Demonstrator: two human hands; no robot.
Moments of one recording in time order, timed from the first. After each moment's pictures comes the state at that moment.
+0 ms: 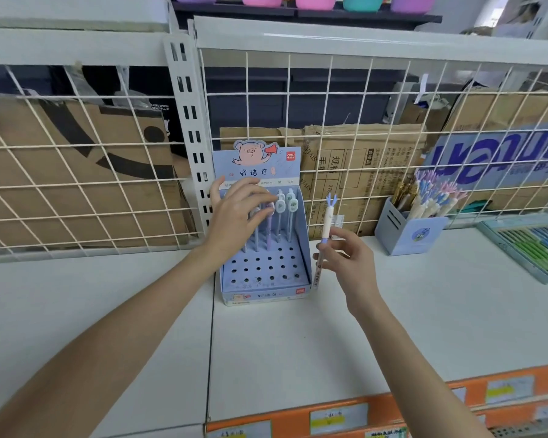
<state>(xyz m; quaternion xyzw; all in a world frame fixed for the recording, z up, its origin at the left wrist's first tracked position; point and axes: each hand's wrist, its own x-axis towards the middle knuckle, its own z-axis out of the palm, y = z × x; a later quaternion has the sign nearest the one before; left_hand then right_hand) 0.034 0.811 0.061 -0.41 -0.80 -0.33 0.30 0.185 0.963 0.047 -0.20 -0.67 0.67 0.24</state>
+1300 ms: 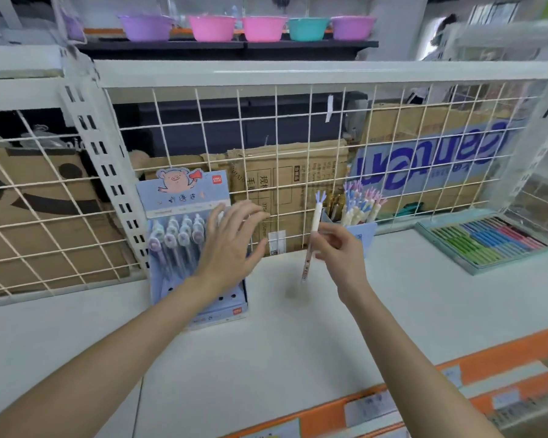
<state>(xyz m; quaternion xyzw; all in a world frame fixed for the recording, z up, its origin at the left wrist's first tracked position) 0.098 0.898 0.069 -0.49 -0.78 -0.22 0.32 0.214 1.059 0.065 -0.21 -0.68 0.63 0.32</state>
